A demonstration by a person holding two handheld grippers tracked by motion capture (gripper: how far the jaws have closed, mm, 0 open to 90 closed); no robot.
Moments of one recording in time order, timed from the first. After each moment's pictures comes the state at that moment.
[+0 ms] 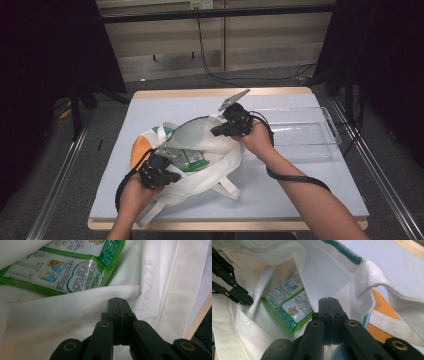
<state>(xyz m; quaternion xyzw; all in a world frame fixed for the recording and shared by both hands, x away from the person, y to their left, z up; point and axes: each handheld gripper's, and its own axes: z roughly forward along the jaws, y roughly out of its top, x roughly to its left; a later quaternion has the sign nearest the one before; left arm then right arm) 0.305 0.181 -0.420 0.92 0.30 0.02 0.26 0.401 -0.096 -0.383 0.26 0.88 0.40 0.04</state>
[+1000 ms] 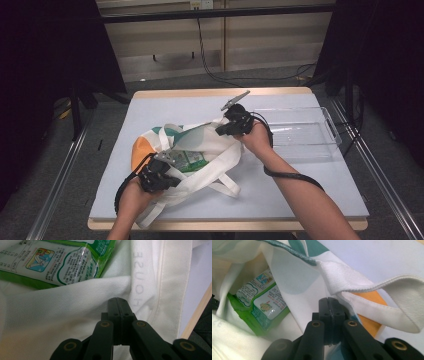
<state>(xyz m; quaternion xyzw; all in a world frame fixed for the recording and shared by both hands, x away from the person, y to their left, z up) 0.302 0.186 -0.433 0.92 0.29 0.00 0.27 0.420 -0.103 -0.409 0.31 0.87 0.37 0.05</state>
